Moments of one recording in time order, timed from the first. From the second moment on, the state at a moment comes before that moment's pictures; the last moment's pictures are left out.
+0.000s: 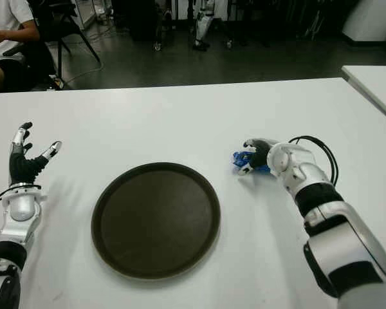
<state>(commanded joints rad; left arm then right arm) -0.47 0.34 0.12 1.08 0.18 -0.61 0.39 -0.77 -0.38 0.49 1.06 -0.64 -0.01 0.31</state>
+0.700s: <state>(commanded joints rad) -0.47 0.34 0.13 1.08 0.17 -0.62 0.39 -0.80 -0.37 0.51 1.16 -0.64 -0.04 0.28</state>
